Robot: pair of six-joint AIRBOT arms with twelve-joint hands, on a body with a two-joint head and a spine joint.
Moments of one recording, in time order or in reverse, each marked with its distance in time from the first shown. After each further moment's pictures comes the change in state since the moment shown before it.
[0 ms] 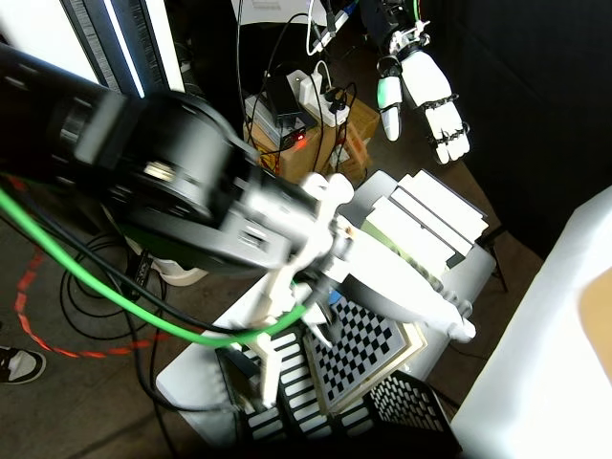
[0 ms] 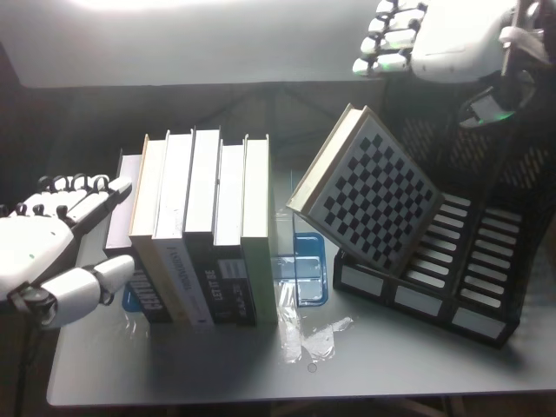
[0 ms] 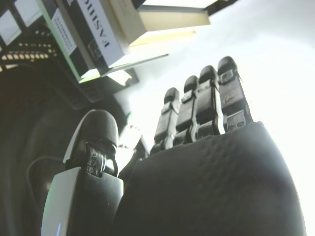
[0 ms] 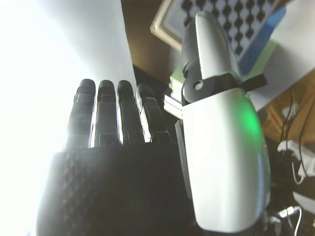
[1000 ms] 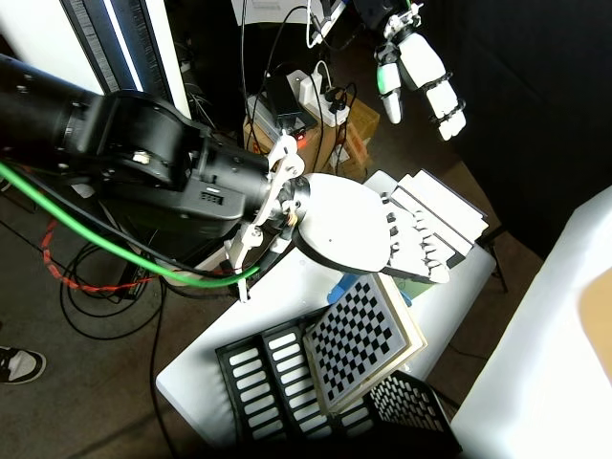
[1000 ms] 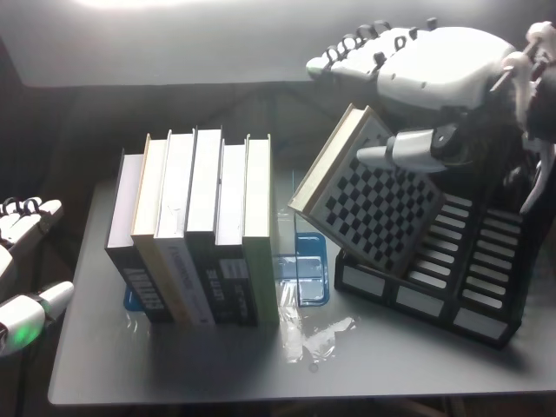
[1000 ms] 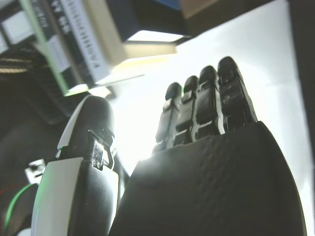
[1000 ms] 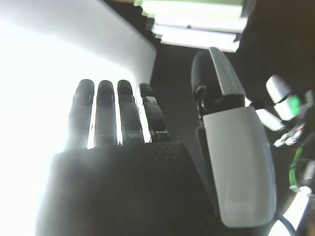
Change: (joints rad) left arm 0.133 0.055 -0.096 -0.179 -0.111 -0.018; right arm -0.193 0.015 -0.124 -0.093 -0.425 0.856
